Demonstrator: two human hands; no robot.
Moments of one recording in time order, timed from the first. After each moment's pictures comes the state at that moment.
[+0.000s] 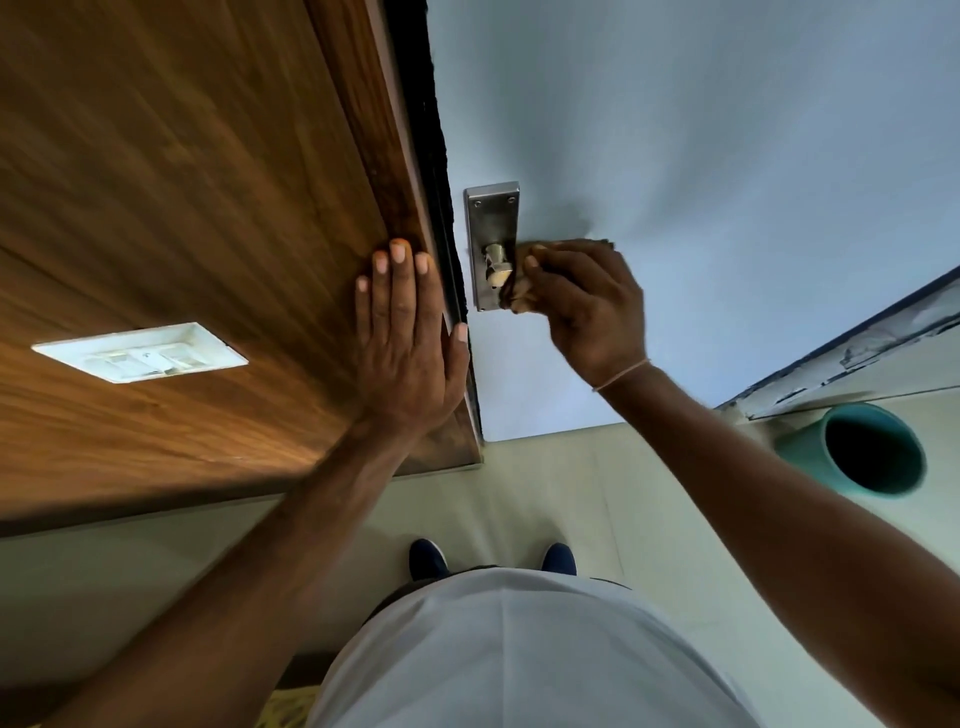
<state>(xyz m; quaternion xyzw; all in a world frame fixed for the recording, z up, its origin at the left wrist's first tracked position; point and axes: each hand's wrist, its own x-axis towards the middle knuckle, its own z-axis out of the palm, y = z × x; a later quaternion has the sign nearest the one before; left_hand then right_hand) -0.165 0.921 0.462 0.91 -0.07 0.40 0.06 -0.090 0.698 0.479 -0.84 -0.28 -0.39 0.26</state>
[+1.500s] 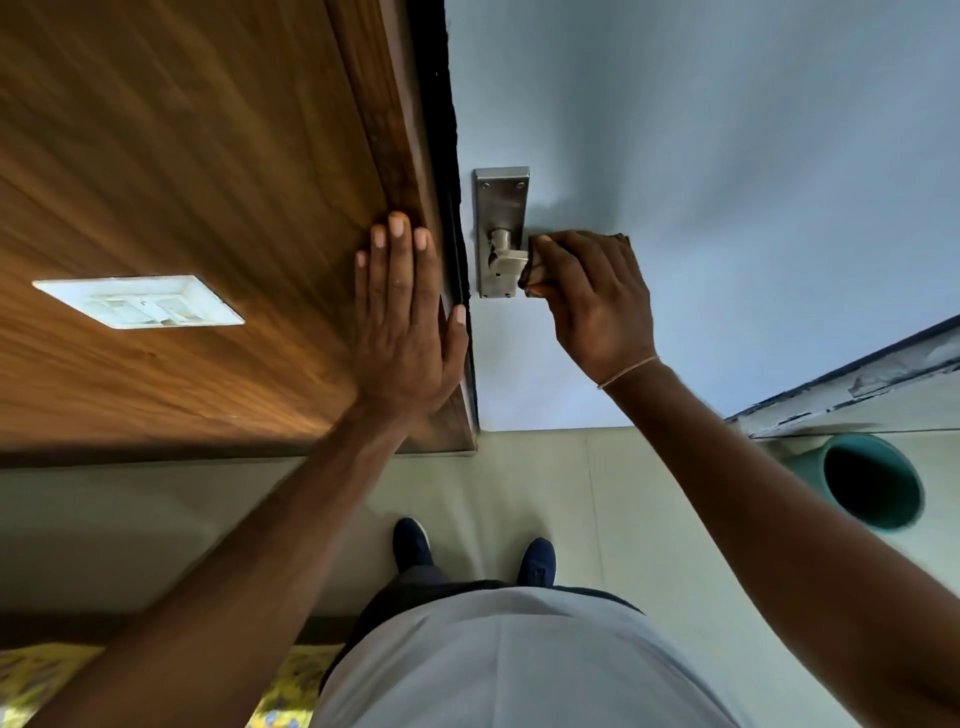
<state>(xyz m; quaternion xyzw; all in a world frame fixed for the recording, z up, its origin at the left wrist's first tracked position) -0.172 0.904 0.470 0.91 -0.01 0.40 0.06 -0.079 0.684 0.471 -0.86 -0.31 -0.37 0.20</state>
